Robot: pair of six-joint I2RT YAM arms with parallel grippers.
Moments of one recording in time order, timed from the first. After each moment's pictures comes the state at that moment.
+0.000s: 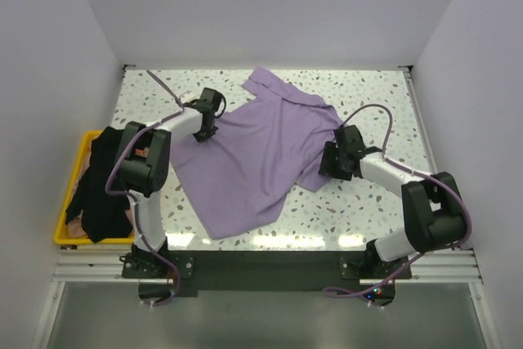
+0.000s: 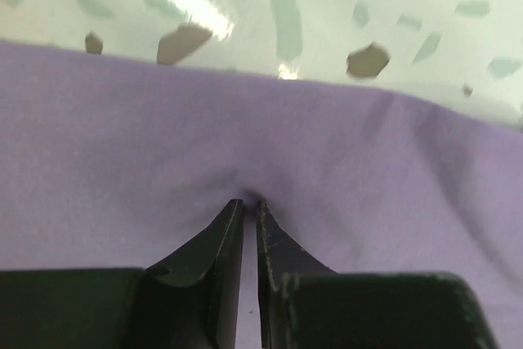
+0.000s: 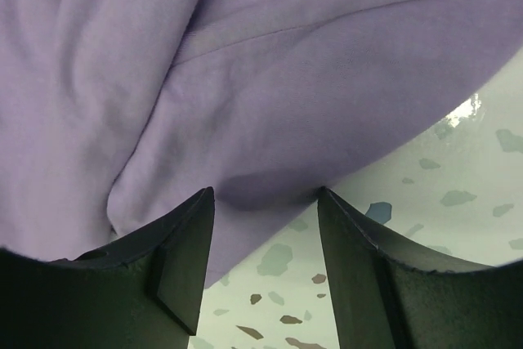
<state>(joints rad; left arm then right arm) -0.32 1.97 1.31 -0.52 -0.46 -0.93 0.30 1.45 0.75 -0.32 0.04 0.53</state>
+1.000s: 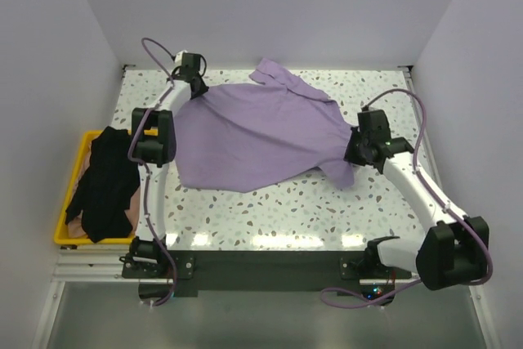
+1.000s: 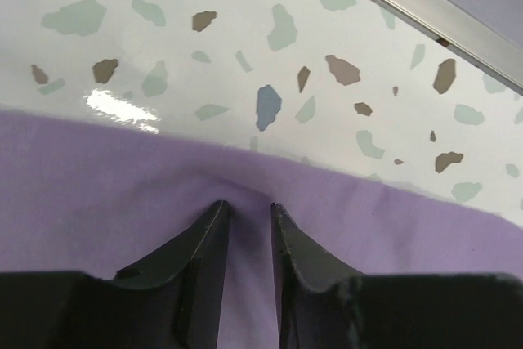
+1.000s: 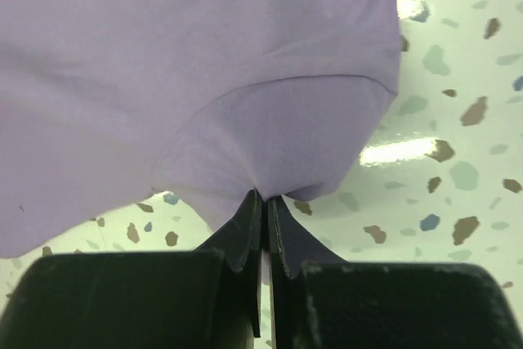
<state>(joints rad) -0.11 2.49 2.09 -0.39 -0.26 -0.56 0.22 1.25 0.92 -0.60 0.11 0.46</state>
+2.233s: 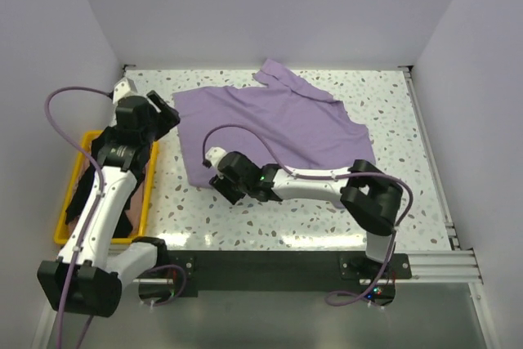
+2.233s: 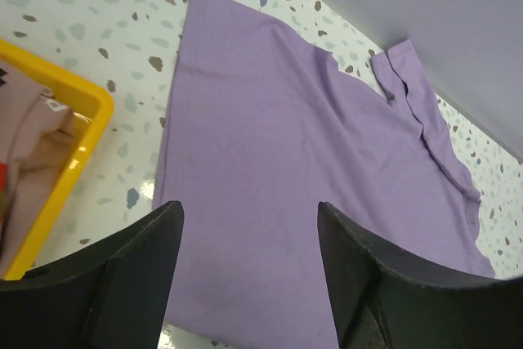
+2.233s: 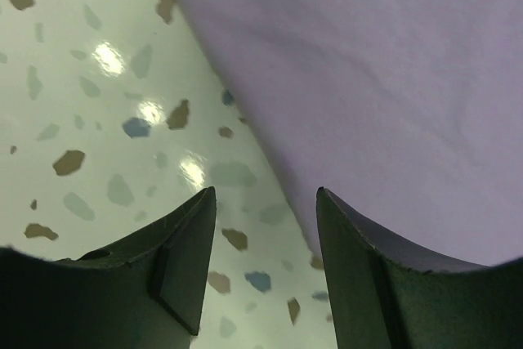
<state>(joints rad) -0.10 1.07 1.00 -0.42 -0.17 -0.67 1.10 1.84 1.22 -0.19 0.17 0.09</state>
